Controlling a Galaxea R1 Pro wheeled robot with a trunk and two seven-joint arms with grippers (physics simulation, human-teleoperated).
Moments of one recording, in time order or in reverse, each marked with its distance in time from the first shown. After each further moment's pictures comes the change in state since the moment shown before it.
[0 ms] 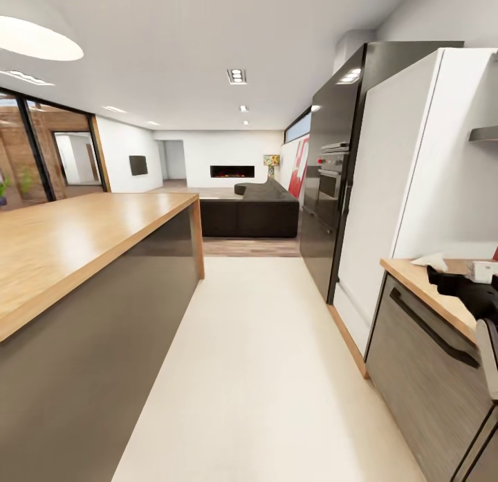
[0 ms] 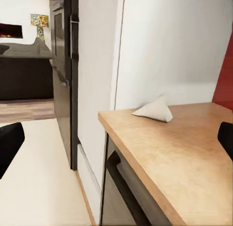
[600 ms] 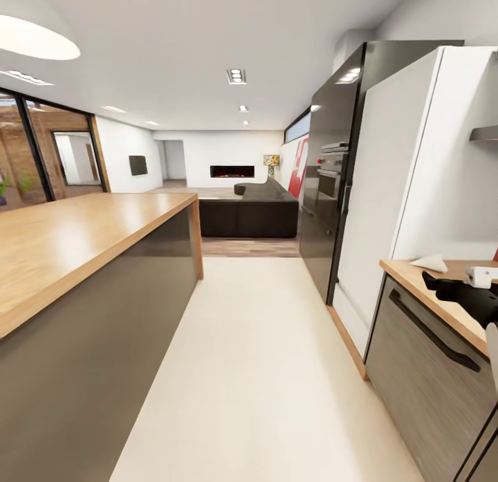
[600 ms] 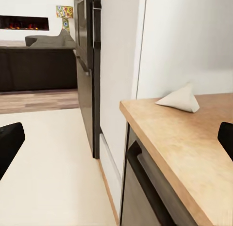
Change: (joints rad) left arm 0.000 -0.009 -0.002 -0.002 0.000 -0.014 0.000; right arm -0.001 -0.001 -0.064 0.043 0.003 0.012 0.172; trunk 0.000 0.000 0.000
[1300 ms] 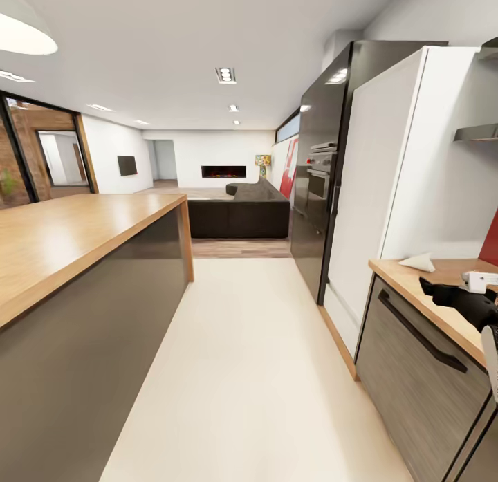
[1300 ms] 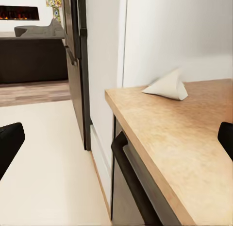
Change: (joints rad) left arm 0.000 0.000 0.002 0.001 0.000 0.000 0.000; right arm 0.000 0.003 0.002 0.047 0.000 -0.001 -0.001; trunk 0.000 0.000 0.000
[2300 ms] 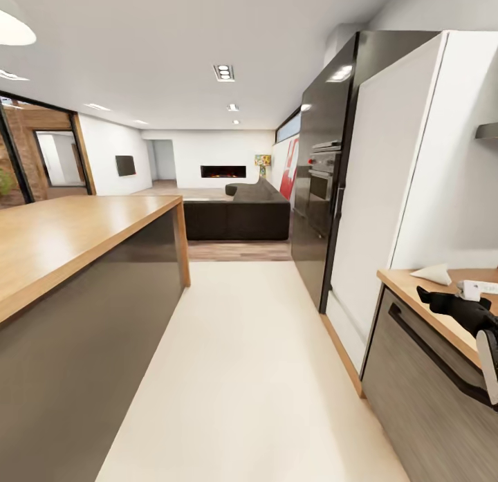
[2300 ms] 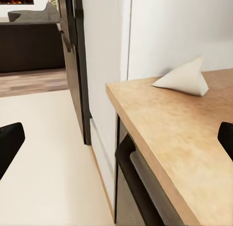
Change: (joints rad) left arm 0.000 0.002 0.004 0.000 0.000 0.000 0.001; right arm 0.000 0.000 0.003 0.079 0.001 -0.008 -0.010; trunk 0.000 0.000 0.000
